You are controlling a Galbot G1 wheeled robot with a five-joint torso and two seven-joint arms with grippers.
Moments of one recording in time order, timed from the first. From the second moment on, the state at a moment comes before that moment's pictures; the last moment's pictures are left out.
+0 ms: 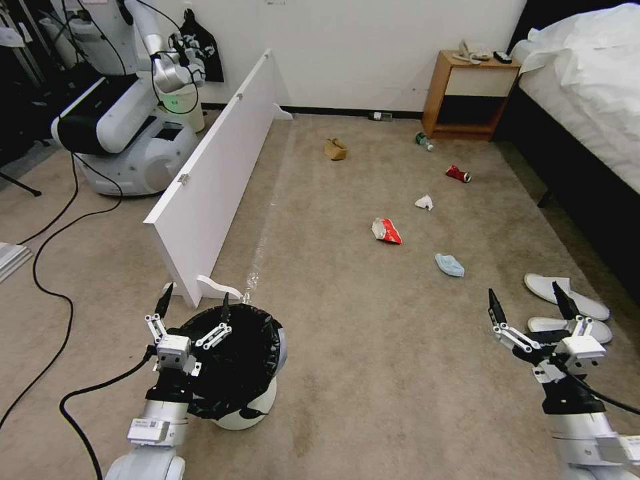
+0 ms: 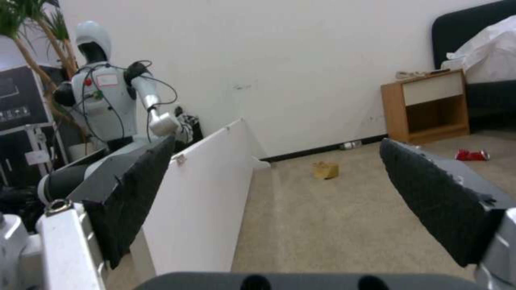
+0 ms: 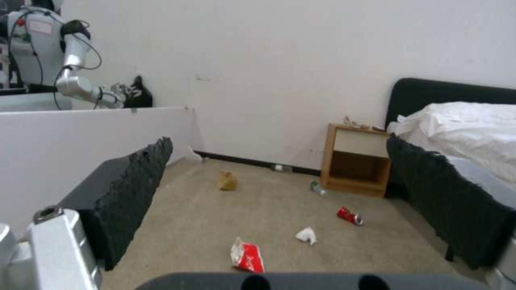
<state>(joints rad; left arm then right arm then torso) 1.61 -1.41 -0.62 -2.06 0.04 -0.42 0.03 -1.68 1.53 0.96 2.19 0.28 0.29 -0.39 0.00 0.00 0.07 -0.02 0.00</state>
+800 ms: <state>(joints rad) 1.54 -1.39 -0.66 -2.08 0.03 -0.19 -0.20 -1.68 1.34 0.96 2.14 0.43 0.26 -0.35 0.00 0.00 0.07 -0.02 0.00</state>
